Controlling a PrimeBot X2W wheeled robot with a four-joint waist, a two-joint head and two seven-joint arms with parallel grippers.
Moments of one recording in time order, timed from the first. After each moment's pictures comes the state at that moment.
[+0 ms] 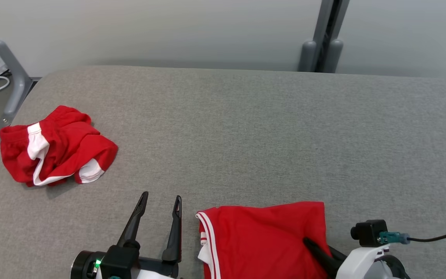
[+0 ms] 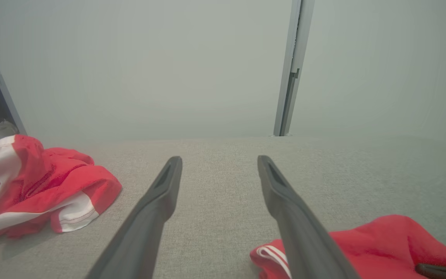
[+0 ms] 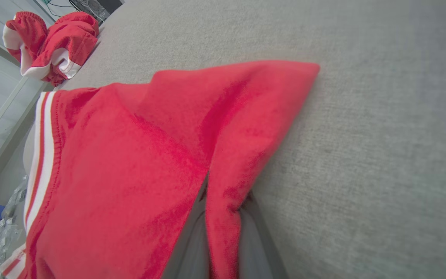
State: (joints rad) left arm 0.07 0.05 -0.30 0.02 -0.15 0.14 -0.26; right arm -0.27 -0.33 0.79 0.51 0.94 0.13 -0.07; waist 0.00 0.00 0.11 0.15
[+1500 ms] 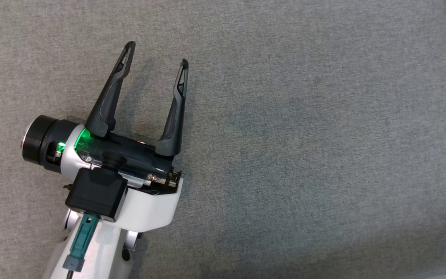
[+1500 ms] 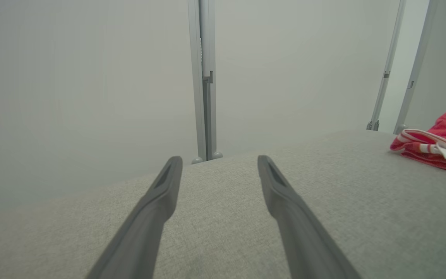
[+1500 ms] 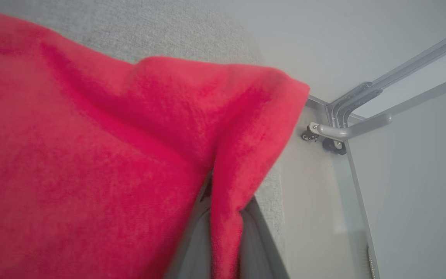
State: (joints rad) left arm -0.37 0.10 -0.30 -0.22 0.01 0.09 -0.26; right arm -1.07 -0.96 0.99 0.87 0.93 0.13 -0.24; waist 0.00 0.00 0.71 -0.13
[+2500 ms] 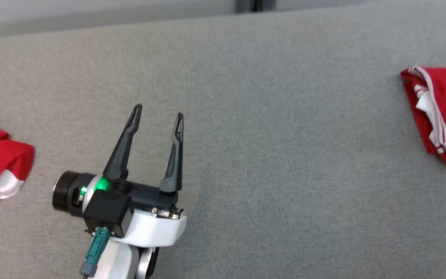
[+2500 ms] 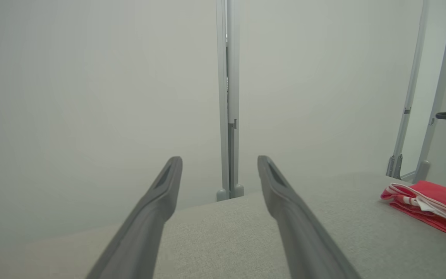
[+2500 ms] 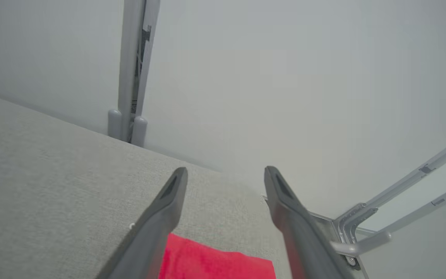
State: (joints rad) left arm -0.20 0.05 -0.30 -0.11 -0.08 0.13 -0.26; right arm -1.04 -0.79 0.85 0.82 0.71 0.13 -0.26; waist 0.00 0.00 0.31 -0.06
